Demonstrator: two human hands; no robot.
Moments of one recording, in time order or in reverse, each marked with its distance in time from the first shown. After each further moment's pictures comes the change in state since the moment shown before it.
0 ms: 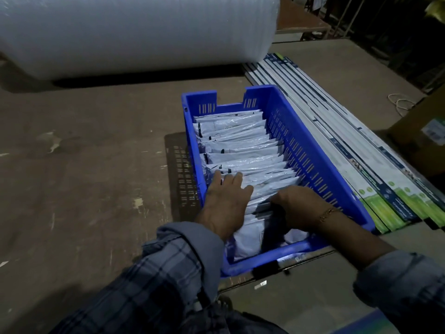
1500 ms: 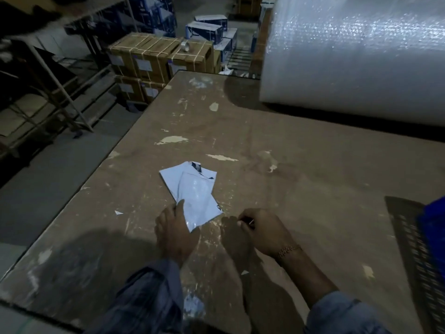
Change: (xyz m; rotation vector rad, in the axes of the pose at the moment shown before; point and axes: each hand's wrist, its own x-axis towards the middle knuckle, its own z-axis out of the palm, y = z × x) left_hand -0.404 -0.530 0.271 -0.478 0.359 -1.214; right_hand 0.281 -0.601 -0.115 0.645 0.230 -0.410
